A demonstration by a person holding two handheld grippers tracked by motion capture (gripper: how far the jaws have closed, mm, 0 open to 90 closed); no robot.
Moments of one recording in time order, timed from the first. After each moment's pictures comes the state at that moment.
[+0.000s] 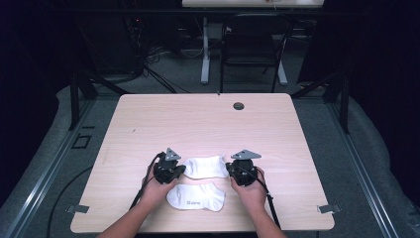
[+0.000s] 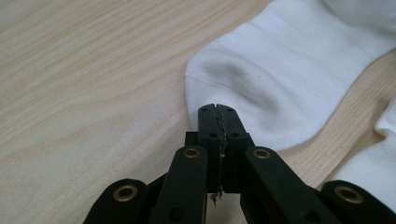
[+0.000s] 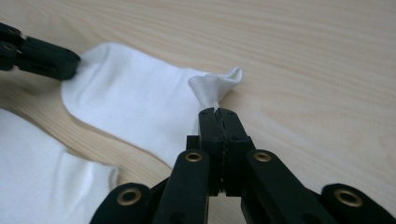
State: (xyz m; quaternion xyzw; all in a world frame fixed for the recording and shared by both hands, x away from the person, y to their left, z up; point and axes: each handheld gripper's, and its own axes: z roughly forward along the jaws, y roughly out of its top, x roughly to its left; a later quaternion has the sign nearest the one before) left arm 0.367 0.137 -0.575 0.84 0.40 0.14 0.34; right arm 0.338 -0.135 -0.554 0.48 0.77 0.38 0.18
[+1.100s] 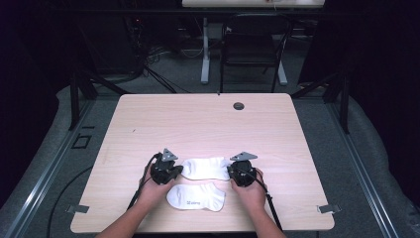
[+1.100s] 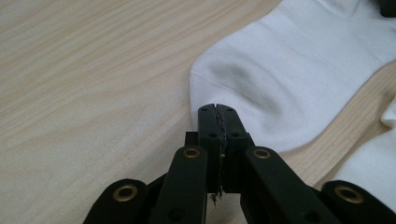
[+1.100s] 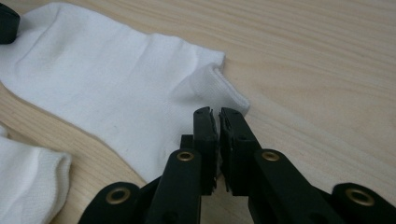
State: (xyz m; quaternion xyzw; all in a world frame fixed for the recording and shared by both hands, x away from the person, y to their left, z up) left arm 0.365 0.146 -0.576 0.84 0.40 0.14 0.34; right arm 0.348 -0.136 -0.578 0.49 0.78 0.34 0.18
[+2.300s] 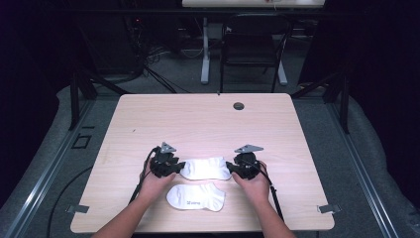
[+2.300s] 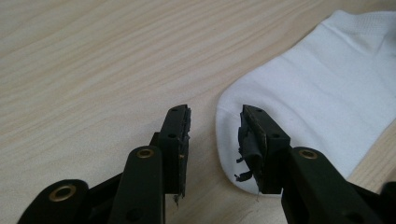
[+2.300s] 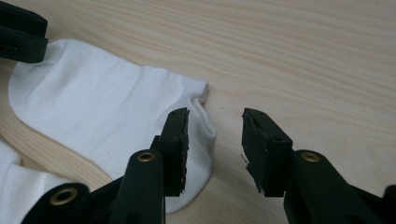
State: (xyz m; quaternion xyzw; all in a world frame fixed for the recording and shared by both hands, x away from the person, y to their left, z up) left arm 0.385 0.147 -0.572 0.82 0.43 0.14 0.35; right arm 0.365 -0.148 -0.563 0.49 0.78 0.36 0.16
